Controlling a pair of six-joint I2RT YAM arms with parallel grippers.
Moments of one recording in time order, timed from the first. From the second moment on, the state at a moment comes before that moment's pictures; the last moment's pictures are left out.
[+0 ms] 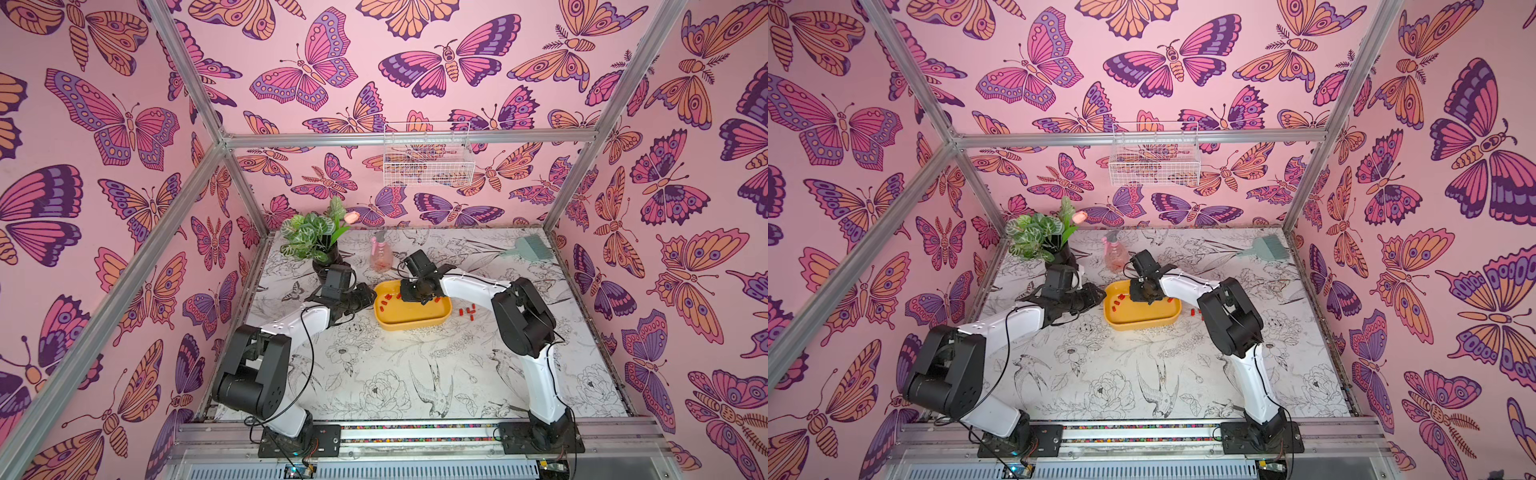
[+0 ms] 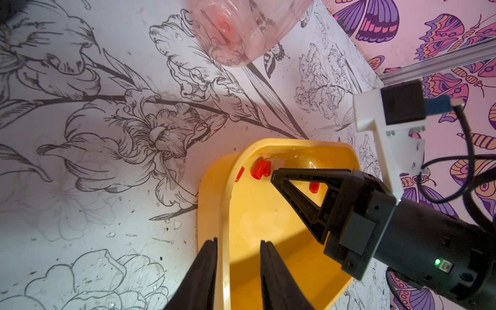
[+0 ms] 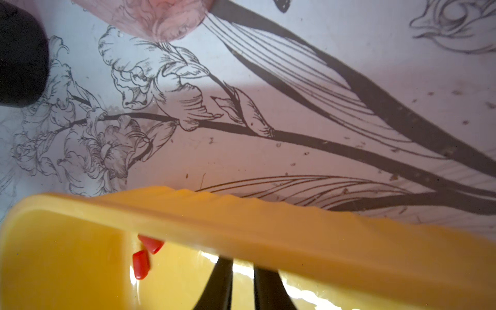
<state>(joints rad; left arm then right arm) -0.30 1.57 0.85 -0.06 0.33 -0.69 0.72 2.18 1.60 -0.45 -0.08 0.55</state>
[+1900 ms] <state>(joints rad) -0.30 1.57 0.85 -0.05 0.33 -0.69 0.72 2.18 1.60 -0.46 -0.06 0.56</state>
